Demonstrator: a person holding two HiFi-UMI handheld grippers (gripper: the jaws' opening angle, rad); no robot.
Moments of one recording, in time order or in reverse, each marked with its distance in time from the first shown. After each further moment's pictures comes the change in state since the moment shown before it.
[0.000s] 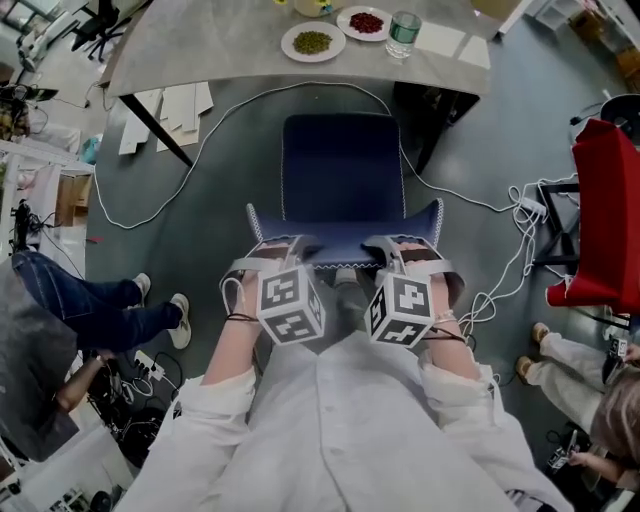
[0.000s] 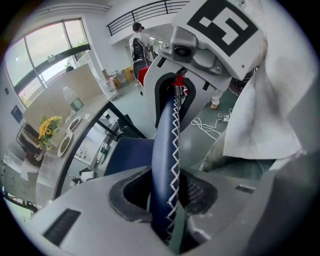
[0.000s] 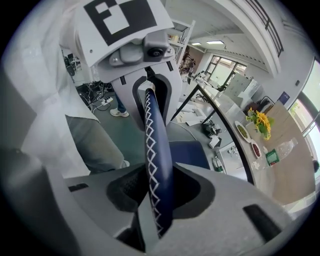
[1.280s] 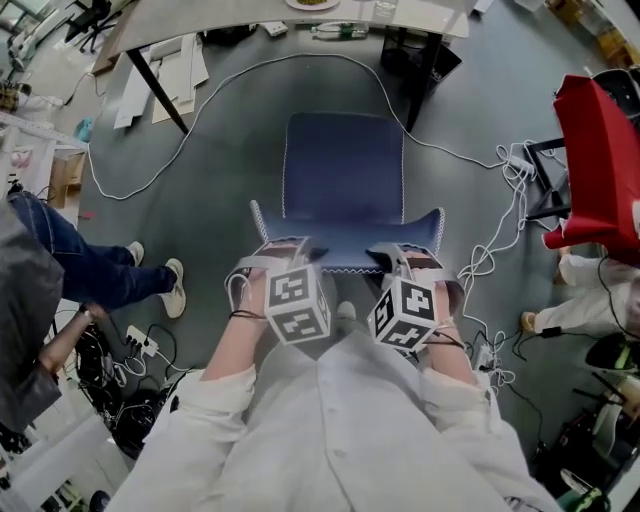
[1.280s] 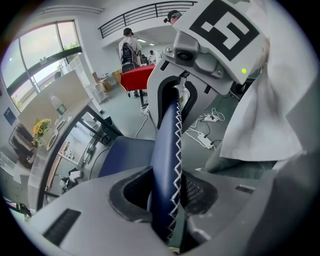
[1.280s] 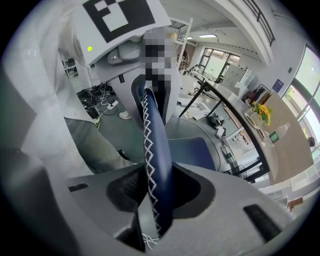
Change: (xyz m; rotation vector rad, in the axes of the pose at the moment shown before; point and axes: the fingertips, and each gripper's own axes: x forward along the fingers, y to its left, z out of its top) left arm -0.051 -0.213 -0.028 0.050 -0.028 -0.077; right arm -0.058 0.218 0.010 0.129 0.041 0.009
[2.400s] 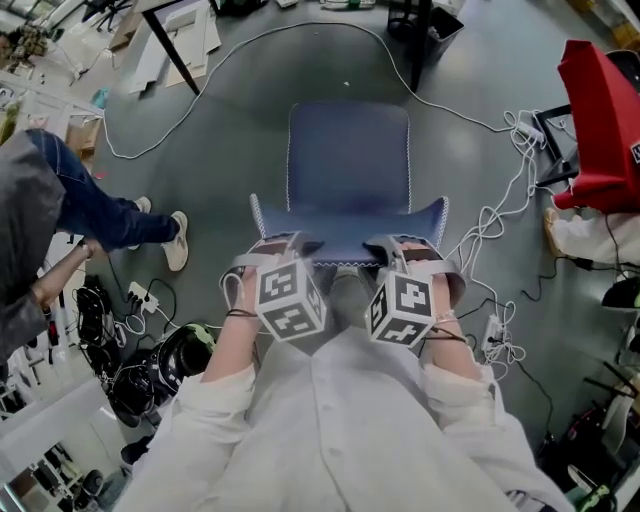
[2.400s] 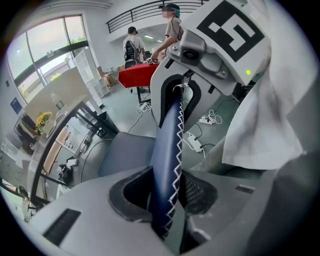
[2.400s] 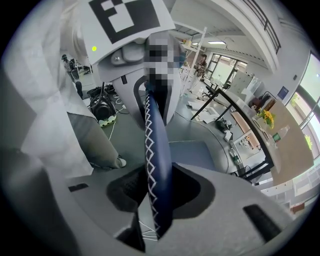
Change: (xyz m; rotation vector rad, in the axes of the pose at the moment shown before) left arm -0.014 -0.182 0.012 -0.097 0.037 0.021; right arm -0.055 0.167 -0.043 -0.070 -0.037 0.030
